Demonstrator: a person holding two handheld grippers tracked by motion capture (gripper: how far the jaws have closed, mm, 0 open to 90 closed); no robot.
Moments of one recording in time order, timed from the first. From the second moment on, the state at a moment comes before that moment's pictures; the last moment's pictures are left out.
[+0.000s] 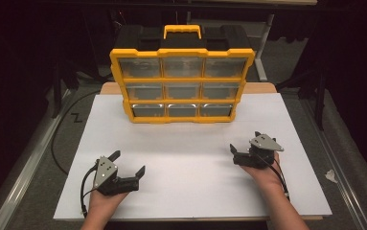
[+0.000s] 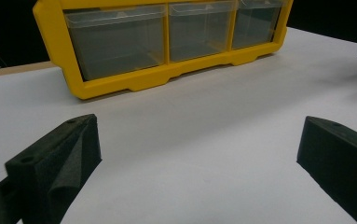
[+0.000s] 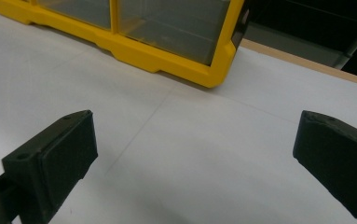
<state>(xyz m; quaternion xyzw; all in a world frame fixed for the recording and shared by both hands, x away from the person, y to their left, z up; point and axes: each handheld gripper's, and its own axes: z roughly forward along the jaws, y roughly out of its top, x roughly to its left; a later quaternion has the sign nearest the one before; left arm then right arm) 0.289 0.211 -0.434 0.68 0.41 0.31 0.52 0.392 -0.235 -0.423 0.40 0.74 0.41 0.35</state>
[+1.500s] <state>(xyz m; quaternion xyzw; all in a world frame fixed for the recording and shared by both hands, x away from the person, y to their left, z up) 0.288 0.211 -0.433 0.68 0.41 0.31 0.53 0.375 -0.213 -0.437 0.26 0.82 0.24 0.45</state>
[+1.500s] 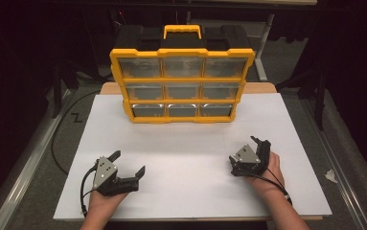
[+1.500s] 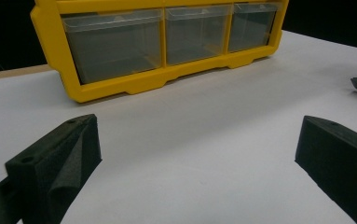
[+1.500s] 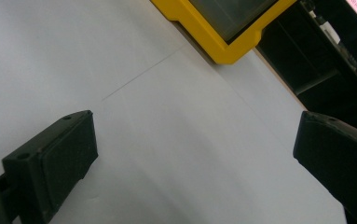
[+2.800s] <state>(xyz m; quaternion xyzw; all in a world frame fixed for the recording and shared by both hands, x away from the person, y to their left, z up) 0.287 0.210 -0.433 0.68 0.40 0.31 0.52 0.358 -0.194 -0.432 0.10 0.82 0.11 0.56</state>
